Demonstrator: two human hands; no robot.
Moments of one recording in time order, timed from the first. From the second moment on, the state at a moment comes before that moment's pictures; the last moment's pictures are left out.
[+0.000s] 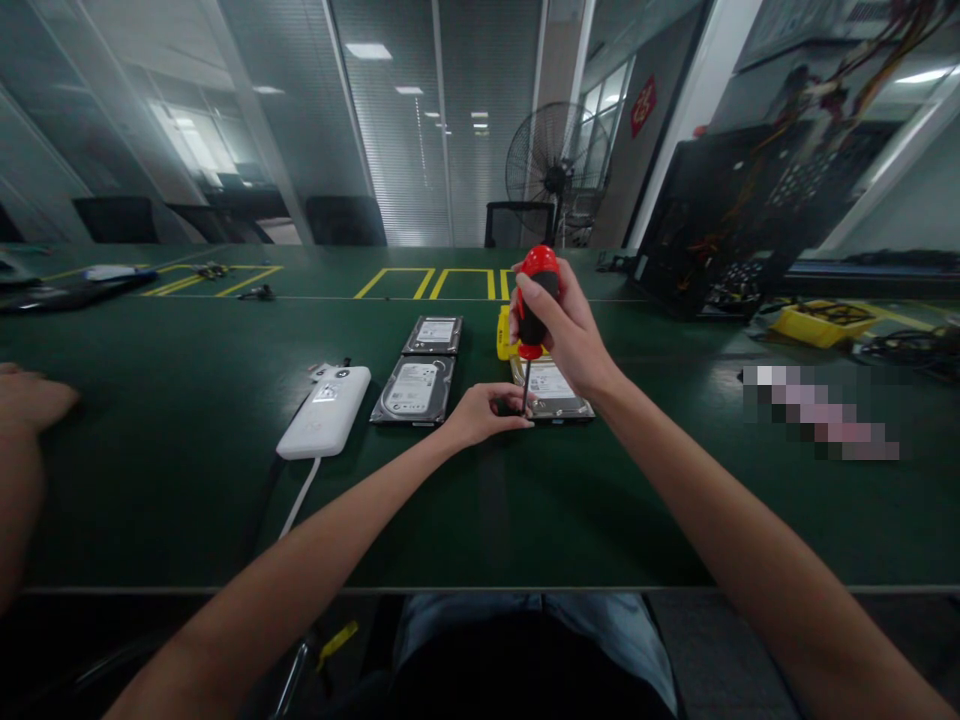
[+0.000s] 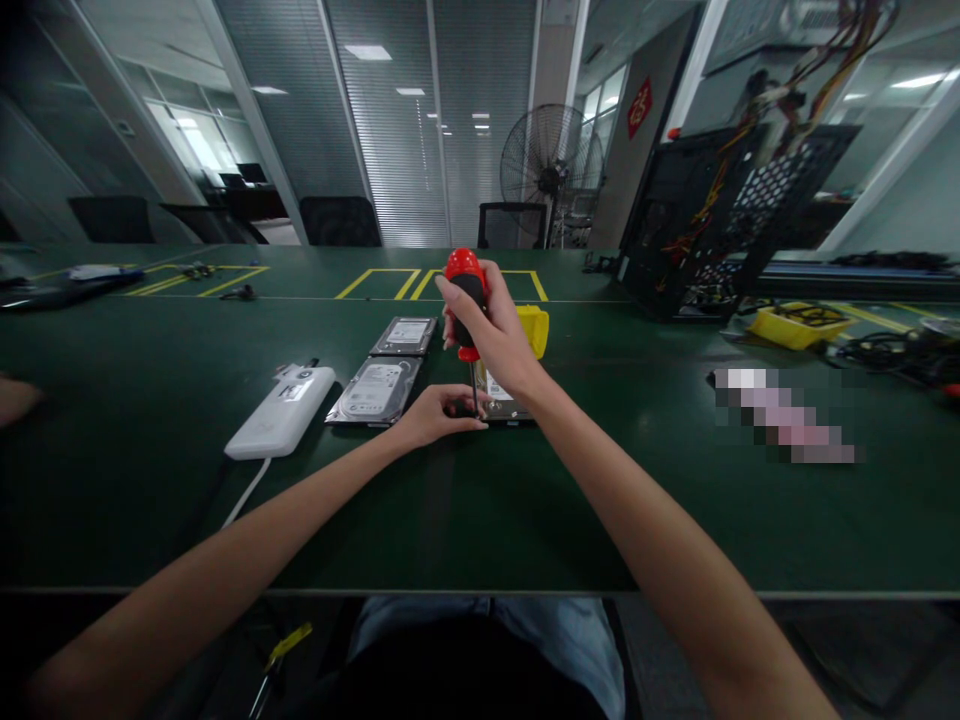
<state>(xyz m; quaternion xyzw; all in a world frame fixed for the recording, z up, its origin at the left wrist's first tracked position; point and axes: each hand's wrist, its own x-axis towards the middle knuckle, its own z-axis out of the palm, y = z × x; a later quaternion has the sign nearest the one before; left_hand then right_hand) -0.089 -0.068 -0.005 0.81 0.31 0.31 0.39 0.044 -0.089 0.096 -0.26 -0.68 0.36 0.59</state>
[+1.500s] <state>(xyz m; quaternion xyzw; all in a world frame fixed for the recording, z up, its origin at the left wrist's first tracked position) -0.090 -0.069 0.000 0.79 0.31 0.30 0.43 0.049 -0.085 0.092 -0.29 -0.68 0.28 0.61</state>
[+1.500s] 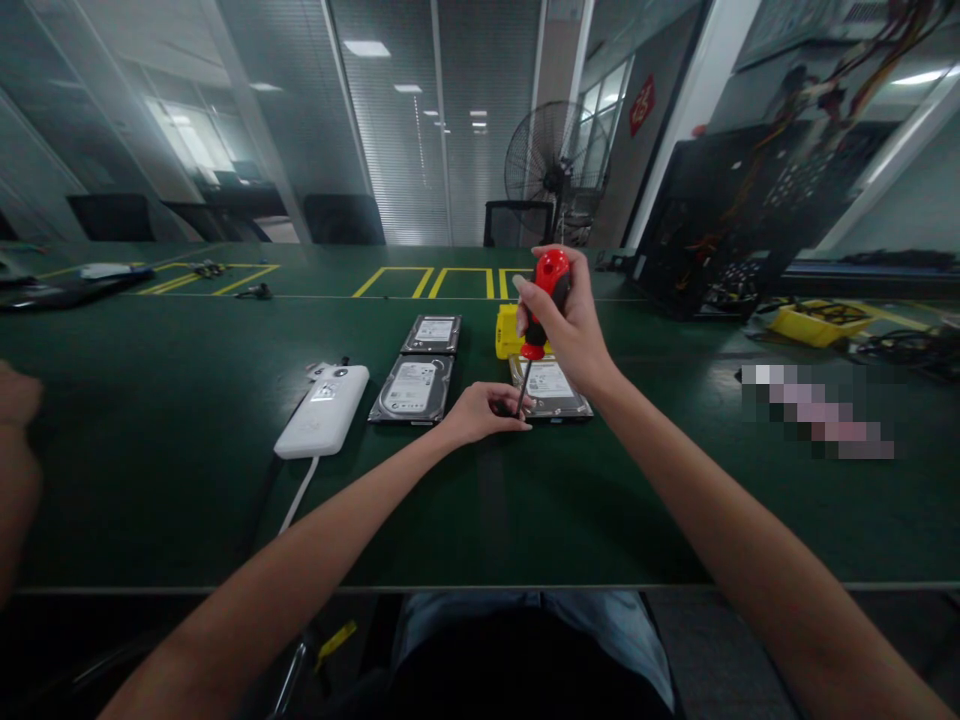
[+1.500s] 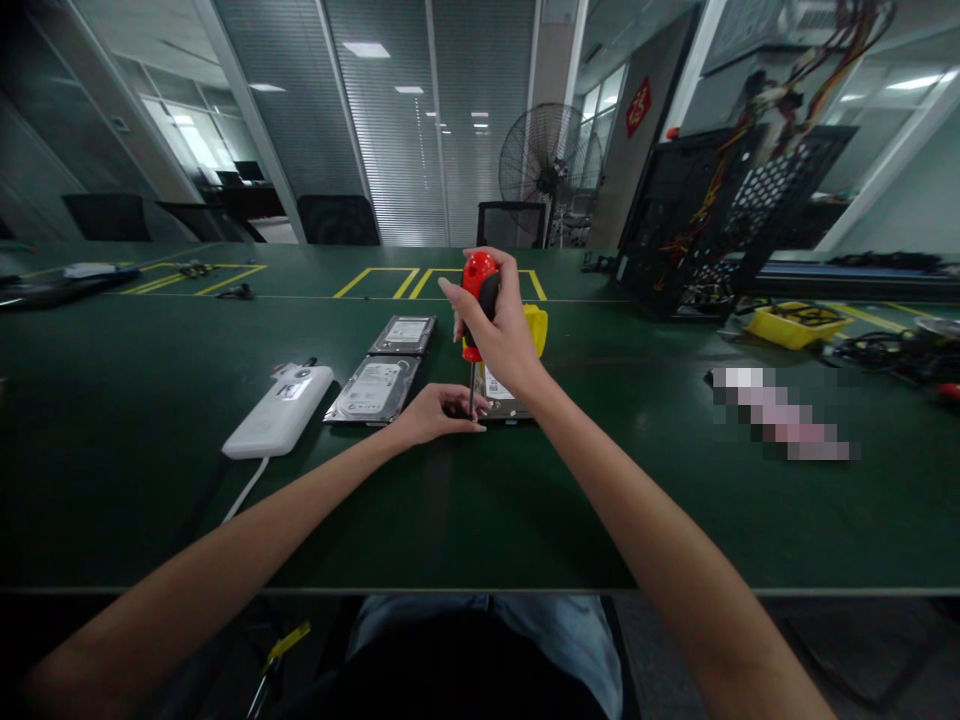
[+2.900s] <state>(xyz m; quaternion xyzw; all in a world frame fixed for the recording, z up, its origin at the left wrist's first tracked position) -0.052 -0.081 0.003 0.91 0.27 0.32 0.01 0.139 -0.082 0.076 -0.37 -0.52 0.27 0.72</state>
